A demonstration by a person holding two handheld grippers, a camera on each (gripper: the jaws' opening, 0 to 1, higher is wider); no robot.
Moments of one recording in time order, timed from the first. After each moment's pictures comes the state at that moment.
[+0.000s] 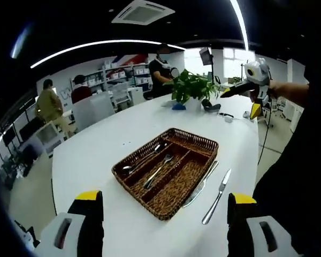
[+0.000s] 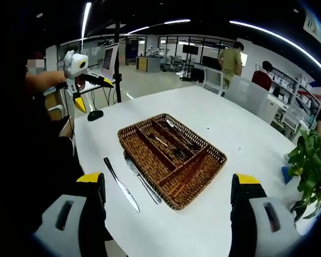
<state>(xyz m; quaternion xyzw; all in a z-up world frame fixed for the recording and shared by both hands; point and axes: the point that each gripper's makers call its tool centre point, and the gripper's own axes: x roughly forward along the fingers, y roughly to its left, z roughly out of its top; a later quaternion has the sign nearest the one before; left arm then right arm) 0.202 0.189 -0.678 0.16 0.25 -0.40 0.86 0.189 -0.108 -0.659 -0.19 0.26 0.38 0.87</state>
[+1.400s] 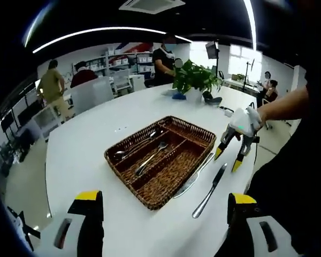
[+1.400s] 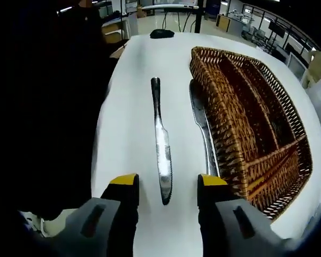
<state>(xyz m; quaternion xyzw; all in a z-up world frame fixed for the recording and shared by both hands) 0.186 0.186 -0.699 0.15 0.31 -0.40 0.85 0.139 -0.045 -0.861 -0.35 0.38 0.57 0.64</state>
